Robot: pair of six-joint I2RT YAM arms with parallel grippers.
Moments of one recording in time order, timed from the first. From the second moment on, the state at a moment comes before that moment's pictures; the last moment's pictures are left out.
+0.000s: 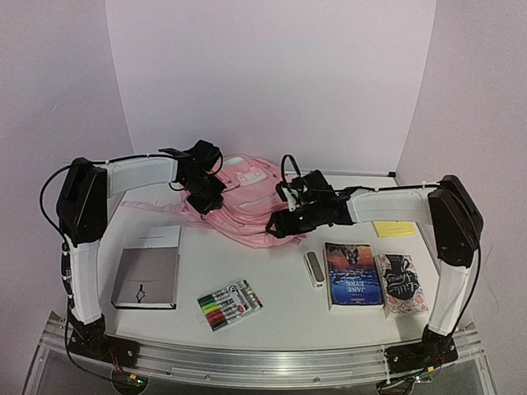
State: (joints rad) left arm -0.57 2.04 1.68 -0.66 0.02 -1.31; right arm 0.75 1.92 1.34 -0.22 -0.12 0.31
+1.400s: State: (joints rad) left arm -0.57 1.97 1.58 -0.60 -0.01 -1.33; right arm 0.82 2.07 1.39 -0.17 0.14 0.41
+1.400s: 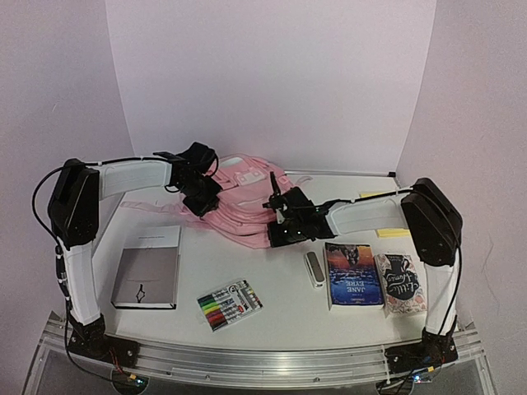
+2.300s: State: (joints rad) left arm -0.43 2.11 1.77 -0.71 0.24 -0.77; right arm 0.63 1.96 1.24 -0.09 -0.35 0.20
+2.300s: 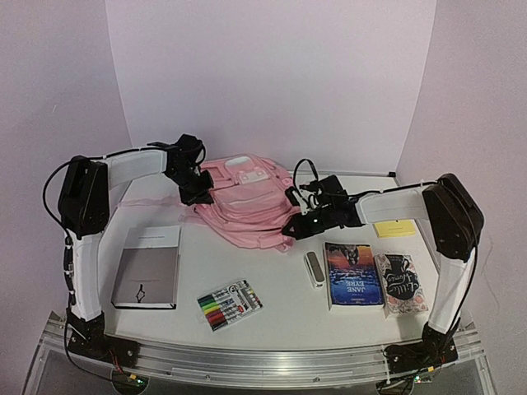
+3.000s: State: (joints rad) left arm -0.63 1.71 1.49 -0.58 0.39 -0.03; right arm 0.73 2.02 1.33 -0.13 -0.53 0.38
